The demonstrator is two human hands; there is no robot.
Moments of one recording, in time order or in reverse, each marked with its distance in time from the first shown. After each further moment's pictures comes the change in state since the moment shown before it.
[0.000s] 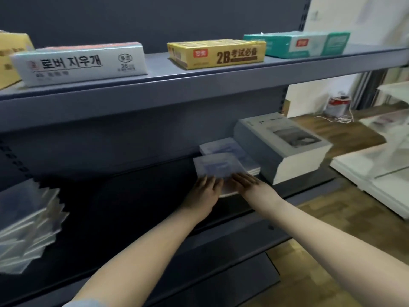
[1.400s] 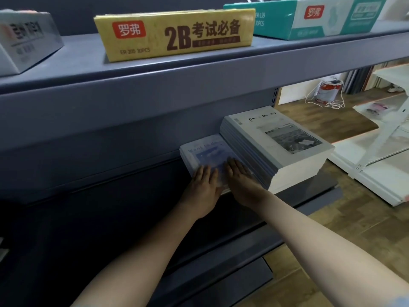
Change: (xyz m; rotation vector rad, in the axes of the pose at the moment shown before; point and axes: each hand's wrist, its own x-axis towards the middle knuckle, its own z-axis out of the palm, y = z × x) left_hand 0.105 0.002 0.040 -0.270 -0.016 -0.040; right_hand 0.061 0.055 0.044 0.221 -0.310 0.342
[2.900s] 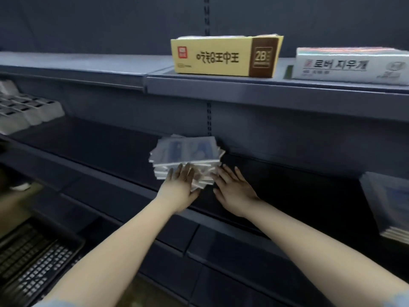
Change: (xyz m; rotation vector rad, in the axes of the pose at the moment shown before) left_hand -0.408 -0.161 -0.117 0.236 -0.090 -0.963; right_hand -0.071 -0.389 -0.037 0.066 0.132 -0.971
